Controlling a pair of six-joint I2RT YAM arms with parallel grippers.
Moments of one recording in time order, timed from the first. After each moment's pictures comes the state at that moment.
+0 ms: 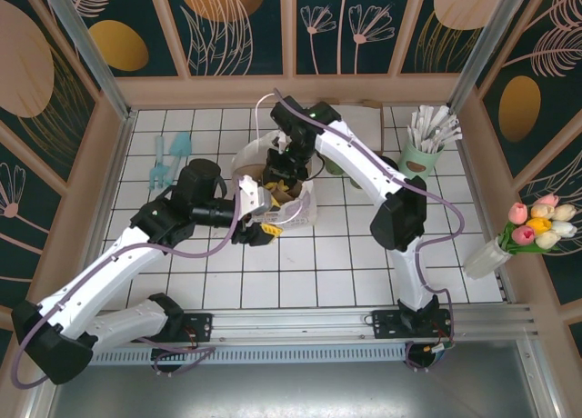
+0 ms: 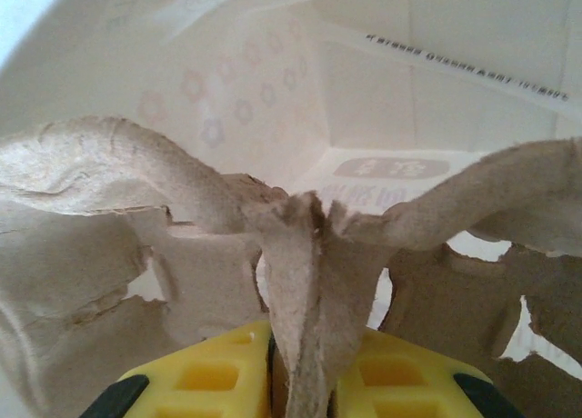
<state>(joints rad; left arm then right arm) -0.67 1.03 0.98 -0.49 0.72 0.35 0.73 2.12 2.20 -1.39 -0.52 0.71</state>
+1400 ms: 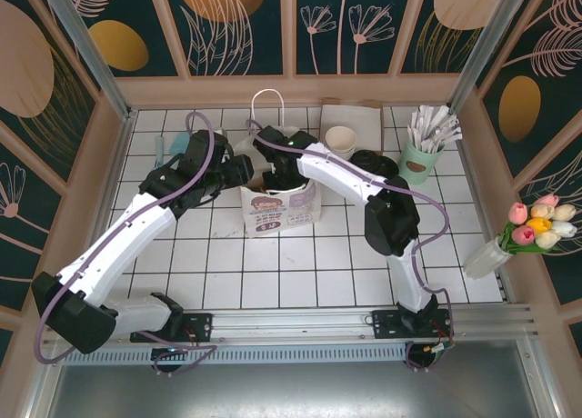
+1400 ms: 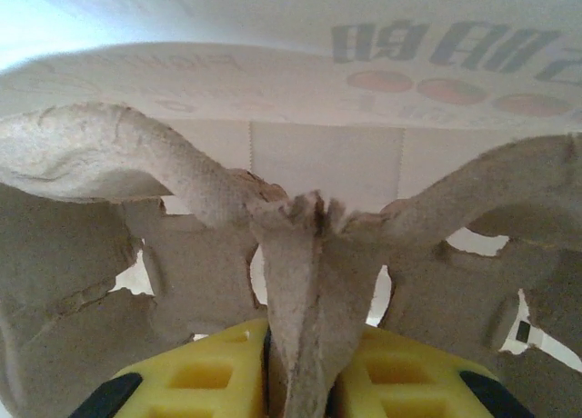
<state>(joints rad) -0.57 1.26 1.24 -0.72 -0.11 -0.69 0.83 2.12 1.93 -1.12 -0.04 0.52</state>
